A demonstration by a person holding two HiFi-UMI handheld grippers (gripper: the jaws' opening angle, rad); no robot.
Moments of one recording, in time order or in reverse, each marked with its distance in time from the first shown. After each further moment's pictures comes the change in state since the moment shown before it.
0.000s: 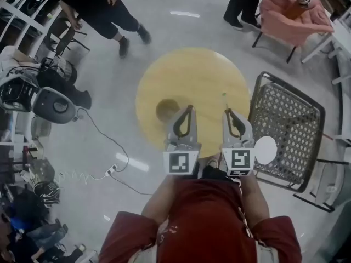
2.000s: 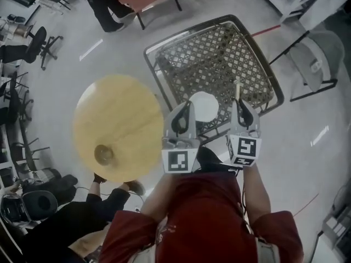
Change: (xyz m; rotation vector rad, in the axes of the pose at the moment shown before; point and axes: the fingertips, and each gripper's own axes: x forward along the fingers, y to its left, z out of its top) left arm 0.000 -0.380 -0.020 -0.069 0.051 -0.792; right arm -0.331 -0.237 -0.143 0.263 0.180 -0.907
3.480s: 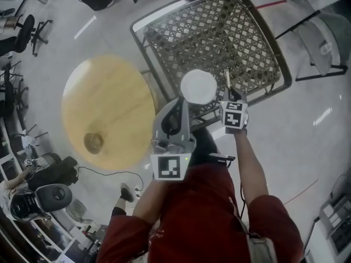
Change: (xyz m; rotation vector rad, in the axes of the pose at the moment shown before) left arm -0.013 -0.015 -0.040 0.023 0.125 -0.016; right arm 0.072 -0.004 -0.244 0.119 0.599 0.002
